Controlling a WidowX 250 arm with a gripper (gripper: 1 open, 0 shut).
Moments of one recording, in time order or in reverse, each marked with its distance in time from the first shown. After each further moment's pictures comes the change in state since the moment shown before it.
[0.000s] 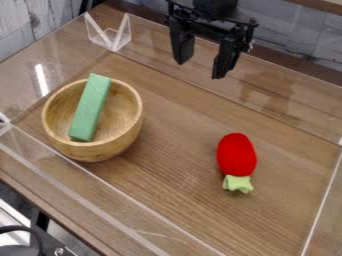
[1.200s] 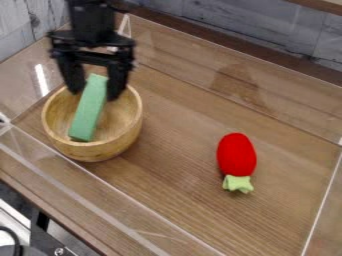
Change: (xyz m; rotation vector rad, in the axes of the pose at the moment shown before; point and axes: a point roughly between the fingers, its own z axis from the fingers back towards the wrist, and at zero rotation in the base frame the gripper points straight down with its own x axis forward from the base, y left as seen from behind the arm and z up) arm -0.081 0.103 -0.029 -0.071 0.042 0.352
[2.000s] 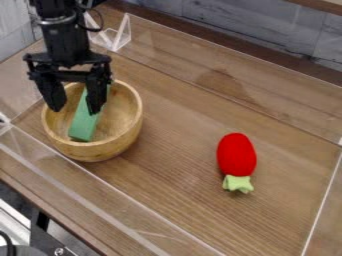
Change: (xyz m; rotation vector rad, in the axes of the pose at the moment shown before) arm 0.004 0.021 -0.030 -0.028 0.003 0.079
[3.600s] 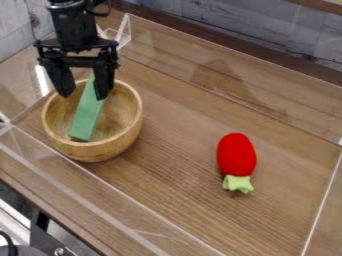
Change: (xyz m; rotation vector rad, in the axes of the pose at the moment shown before) arm 0.013 -0.005 0.007 -0.026 0.081 -0.034
